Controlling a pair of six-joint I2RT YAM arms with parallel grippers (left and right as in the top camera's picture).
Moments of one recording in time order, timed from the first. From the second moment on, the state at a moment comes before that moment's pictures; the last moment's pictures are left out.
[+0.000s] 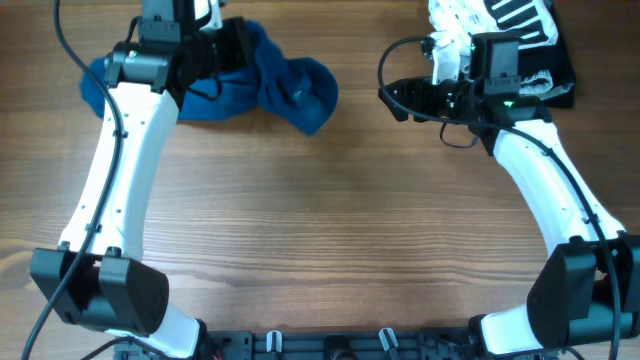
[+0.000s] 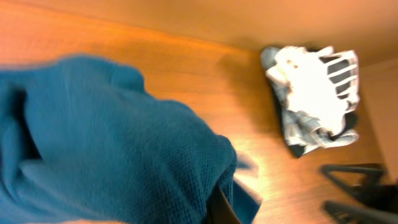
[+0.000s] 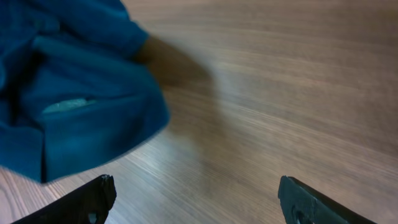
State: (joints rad) left arm -0.15 1.74 1.74 -0.73 0.34 -0.33; right arm 0.11 1.65 1.24 -0.37 -0.56 0.02
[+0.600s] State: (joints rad) left arm -0.25 1.66 1.83 -0.71 0.35 -0.37; right arm 0.35 1.86 1.25 0.12 -0.58 0.22
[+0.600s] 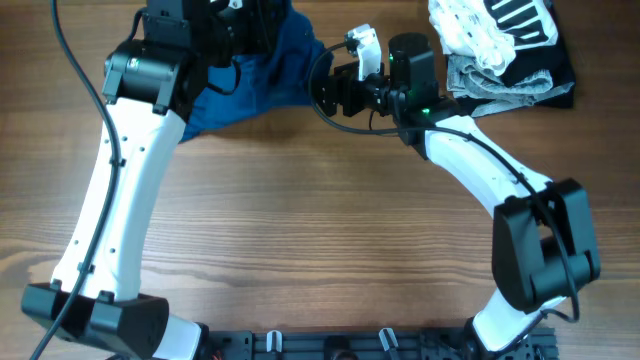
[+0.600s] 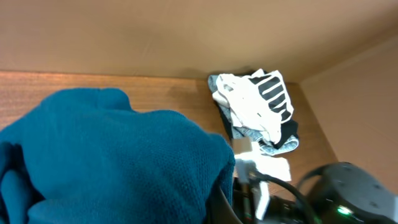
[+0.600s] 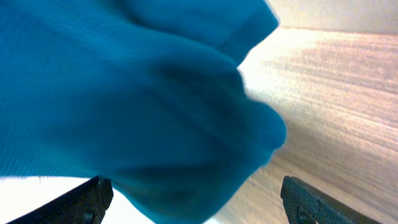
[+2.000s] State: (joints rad) left arm -0.29 1.75 1.84 -0.89 -0.35 -0.34; right arm 0.27 1.79 1.46 -0.27 -0.36 -0.07
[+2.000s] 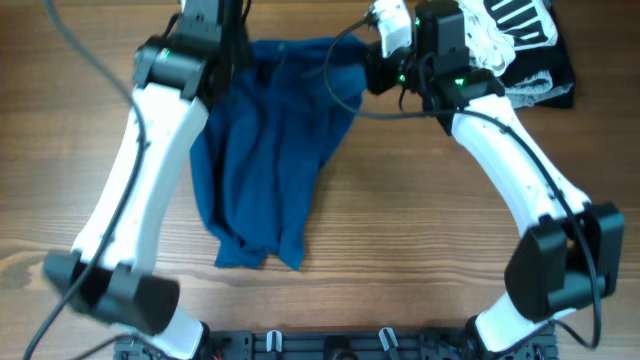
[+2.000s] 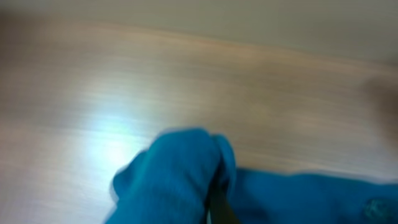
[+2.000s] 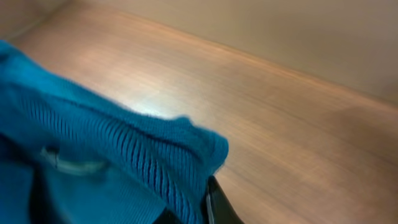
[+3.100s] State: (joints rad) left arm -0.10 1.89 1.14 -0.76 0.11 -0.14; right arm 0.11 1.83 1.47 -0.55 -0.38 -0.01
